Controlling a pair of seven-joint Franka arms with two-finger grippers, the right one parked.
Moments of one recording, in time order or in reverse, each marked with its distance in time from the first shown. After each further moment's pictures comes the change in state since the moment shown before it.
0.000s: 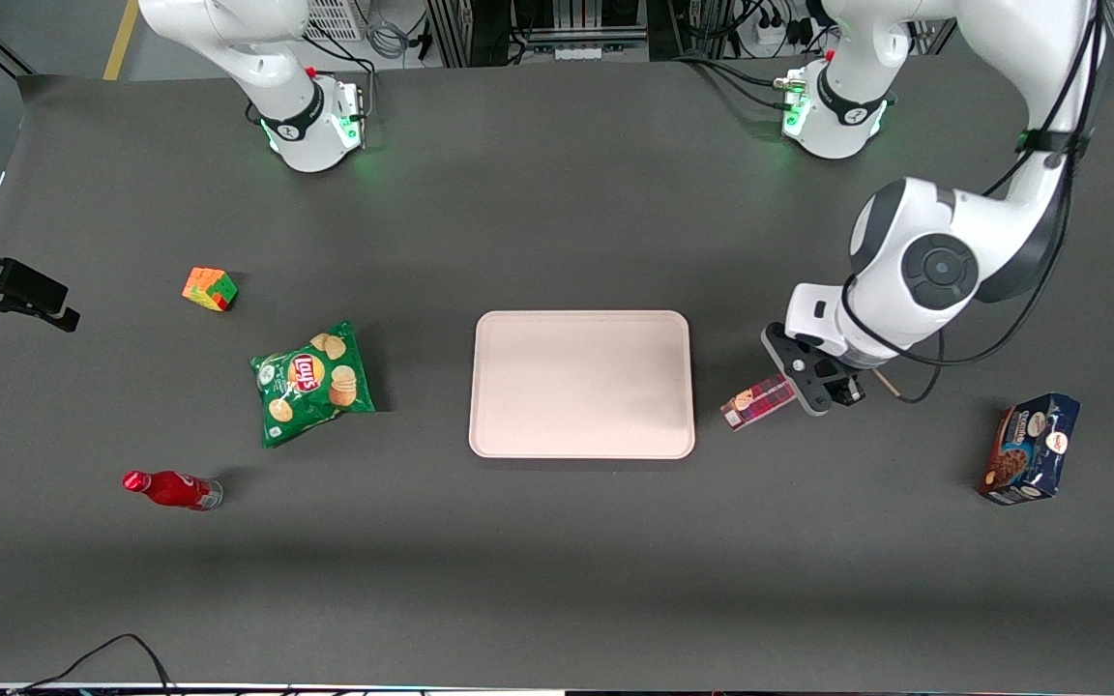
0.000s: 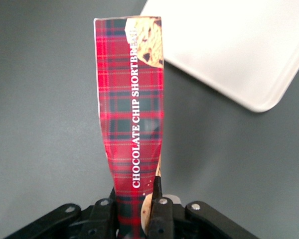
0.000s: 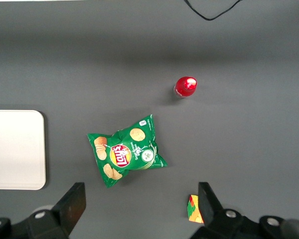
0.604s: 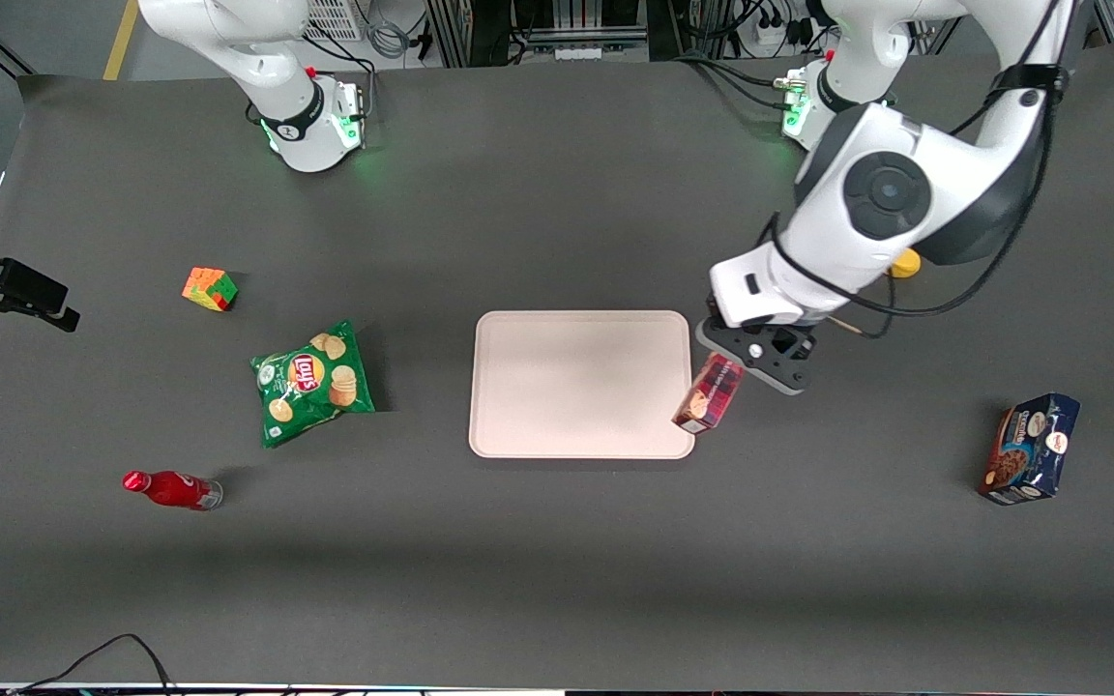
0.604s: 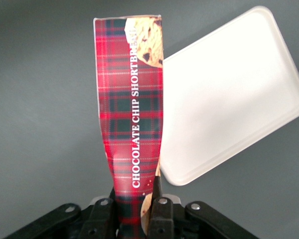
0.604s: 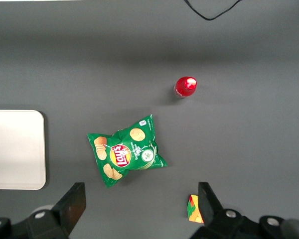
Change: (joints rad) arm -0.012 -0.005 -0.185 0.201 -0.033 -0.161 -0.722
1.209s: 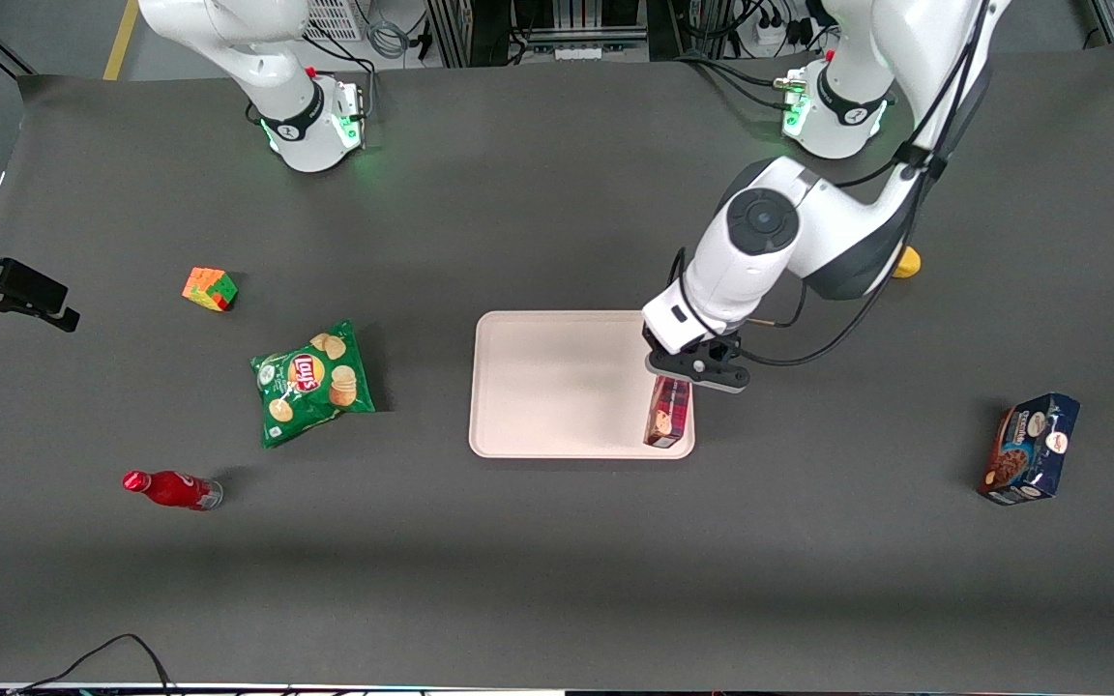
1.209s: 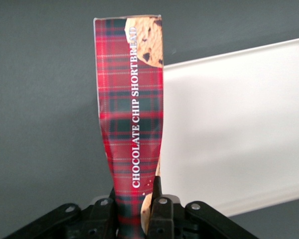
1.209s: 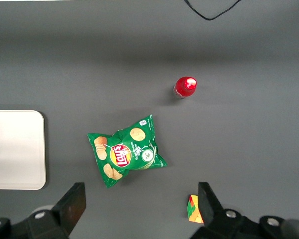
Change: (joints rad) arm -0.066 0.140 -0.036 -0.152 0.198 0.315 -0.512
